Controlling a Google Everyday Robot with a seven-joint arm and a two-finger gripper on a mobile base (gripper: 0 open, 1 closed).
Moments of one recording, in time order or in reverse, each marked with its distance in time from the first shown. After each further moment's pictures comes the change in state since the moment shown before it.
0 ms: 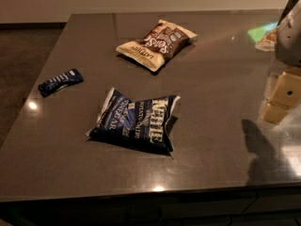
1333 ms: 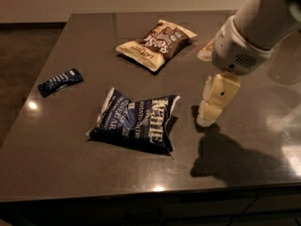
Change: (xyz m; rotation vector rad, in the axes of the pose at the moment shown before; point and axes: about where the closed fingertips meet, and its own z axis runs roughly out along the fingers) arm -0.095 0.005 0.058 -0.134 -0.198 -0.079
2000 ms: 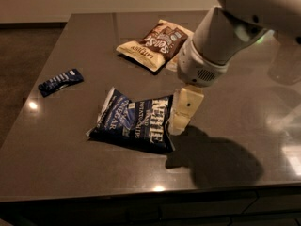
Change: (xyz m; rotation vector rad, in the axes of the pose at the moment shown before) arm -0.041 0.006 0.055 -0.045 -0.039 -0.102
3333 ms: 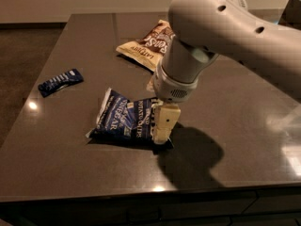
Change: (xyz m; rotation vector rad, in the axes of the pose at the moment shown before) arm -0.015 0.006 0.067 -0.061 0.080 -0.133
